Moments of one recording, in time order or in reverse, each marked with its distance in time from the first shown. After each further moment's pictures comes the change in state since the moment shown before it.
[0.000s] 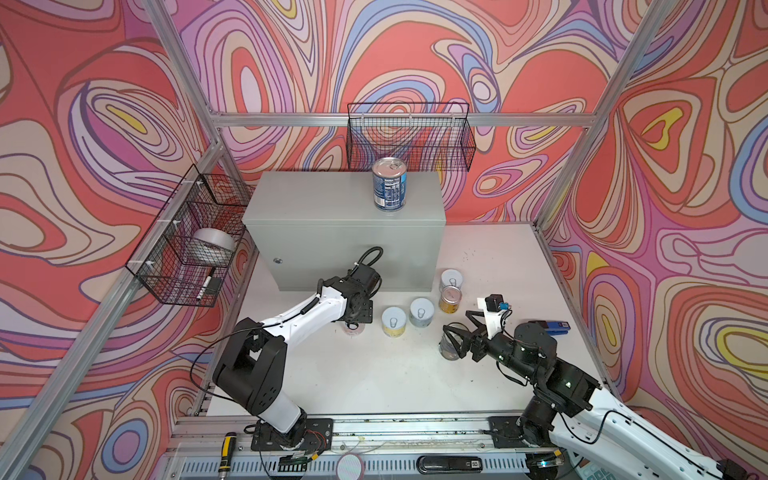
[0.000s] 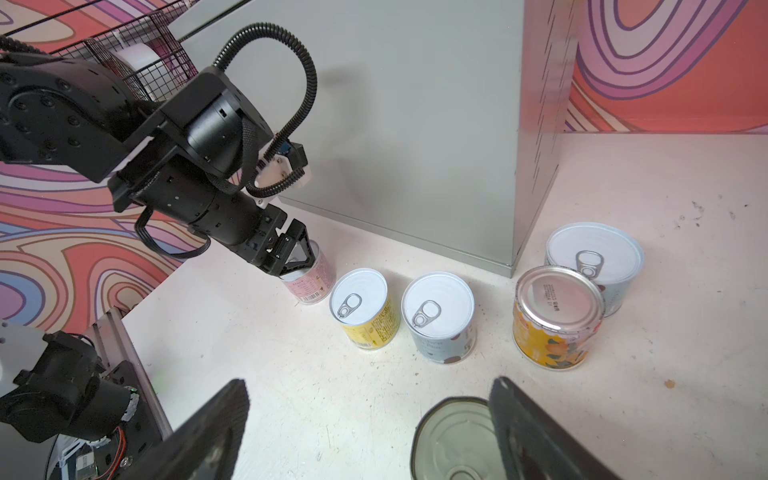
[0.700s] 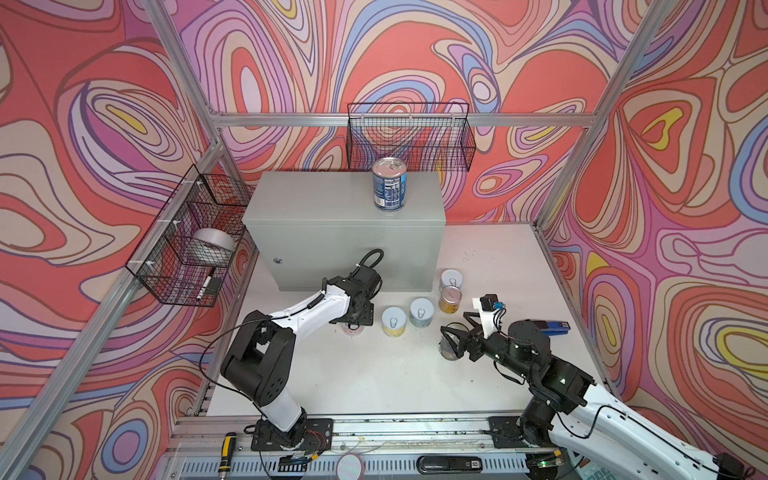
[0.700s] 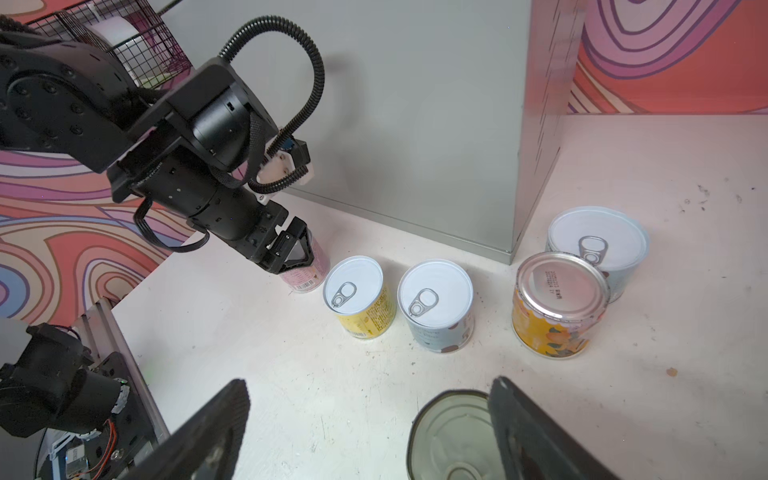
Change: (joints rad) left arm 0.017 0.055 0.002 0.005 0.029 0.017; right arm 0.000 0.046 0.000 0.000 -0.001 0.000
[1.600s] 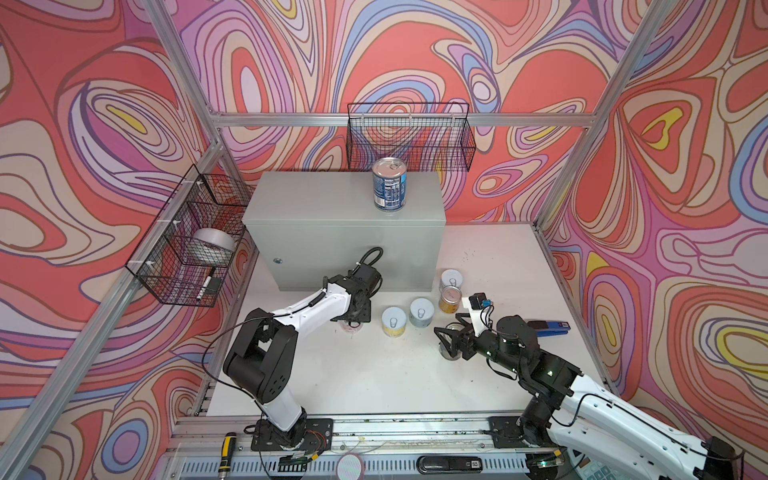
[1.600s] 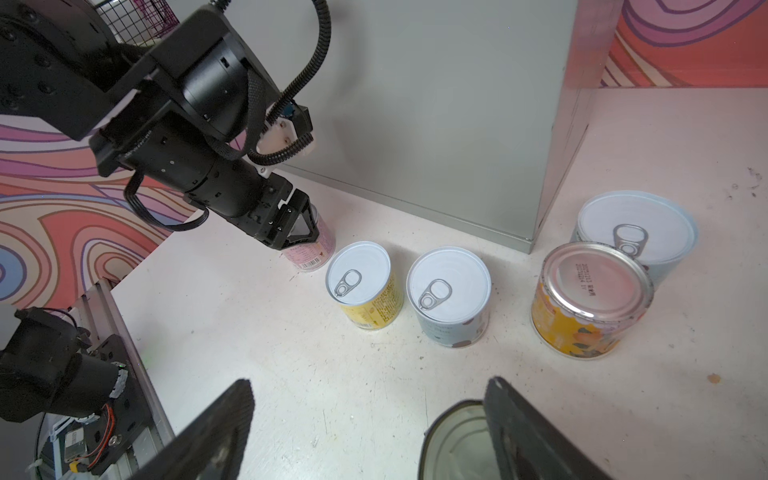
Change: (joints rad) left arm 0.006 0.028 0.021 0.014 -0.035 -0.024; right arm 0.000 0.102 0.000 0.058 -0.040 -0.007
